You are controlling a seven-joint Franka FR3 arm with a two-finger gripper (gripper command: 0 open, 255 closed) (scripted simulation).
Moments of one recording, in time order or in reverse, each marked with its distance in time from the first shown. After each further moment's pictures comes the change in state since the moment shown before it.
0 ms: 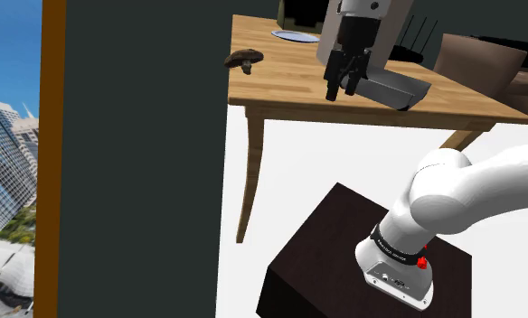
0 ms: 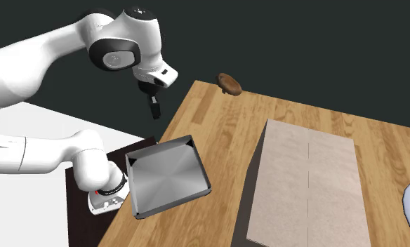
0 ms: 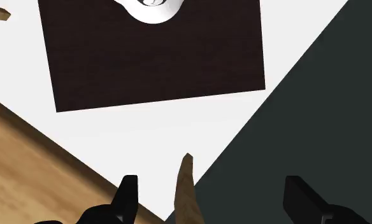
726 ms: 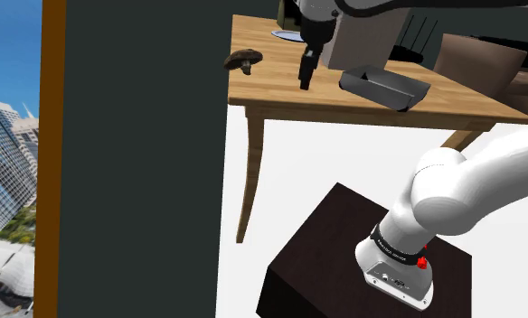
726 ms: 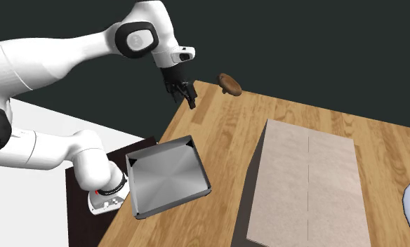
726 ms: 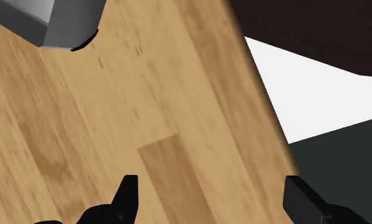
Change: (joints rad) arm 0.058 0.187 0.090 0.067 -0.387 0.265 -0.293
